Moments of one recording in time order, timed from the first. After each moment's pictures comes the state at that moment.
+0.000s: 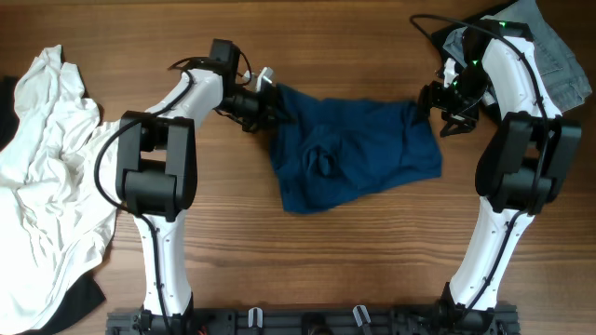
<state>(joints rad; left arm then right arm) -0.17 2.31 1.66 -0.79 0.96 -0.34 -0.12 2.31 1.95 -1.45 -0.26 0.06</state>
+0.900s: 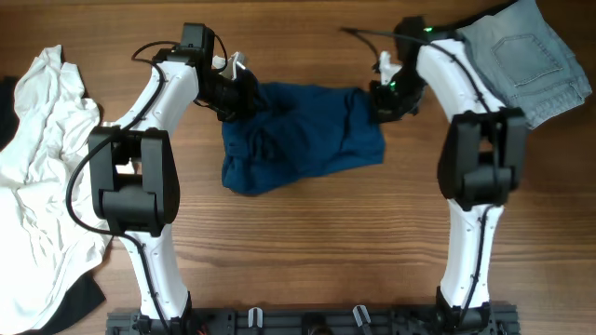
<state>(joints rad) -0.11 2.17 1.66 -0.84 0.75 -0.40 0.13 2.39 1.94 -1.23 -0.35 0.07</state>
